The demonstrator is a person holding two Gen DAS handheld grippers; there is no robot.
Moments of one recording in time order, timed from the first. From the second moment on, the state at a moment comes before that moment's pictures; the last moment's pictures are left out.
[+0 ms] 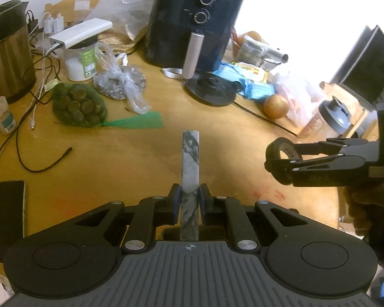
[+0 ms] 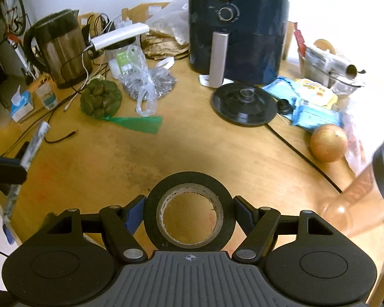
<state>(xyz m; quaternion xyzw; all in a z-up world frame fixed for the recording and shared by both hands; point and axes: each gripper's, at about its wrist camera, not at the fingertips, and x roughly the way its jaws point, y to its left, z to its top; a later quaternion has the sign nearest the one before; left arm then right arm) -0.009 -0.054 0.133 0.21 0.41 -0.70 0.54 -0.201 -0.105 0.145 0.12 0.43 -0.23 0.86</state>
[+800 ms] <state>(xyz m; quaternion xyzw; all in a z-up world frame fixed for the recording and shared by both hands) -0.054 -0.016 0.127 0.23 0.41 -0.76 0.45 -0.277 -0.072 0.171 0.18 0.38 -0.27 0.87</state>
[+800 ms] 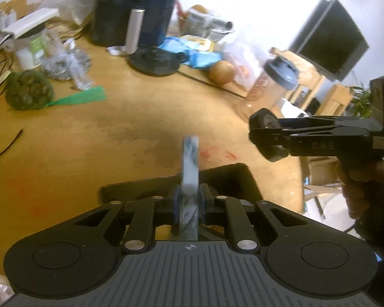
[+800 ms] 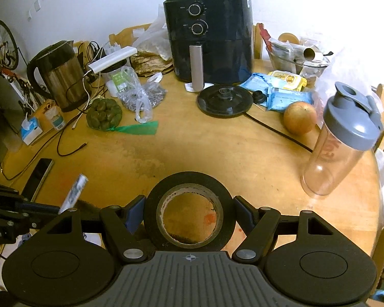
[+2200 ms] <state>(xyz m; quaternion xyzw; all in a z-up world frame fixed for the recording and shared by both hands) -0.029 0.013 0.140 0.26 0.33 -0.66 0.63 -0.253 0.001 0.153 0.17 0.40 -0.15 0.89</state>
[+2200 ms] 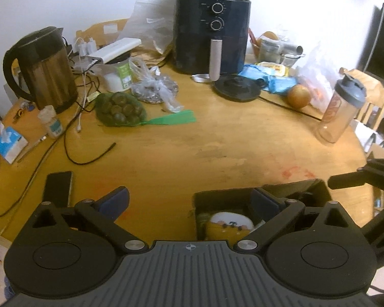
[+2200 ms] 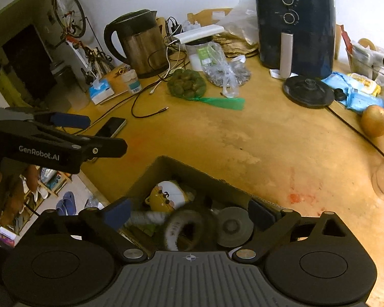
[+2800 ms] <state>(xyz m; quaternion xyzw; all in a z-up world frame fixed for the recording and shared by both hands) -0.049 0.008 0.142 0.30 0.28 -0.66 0.63 -0.277 -0.012 0.147 0.19 0.40 -0.22 0.87</state>
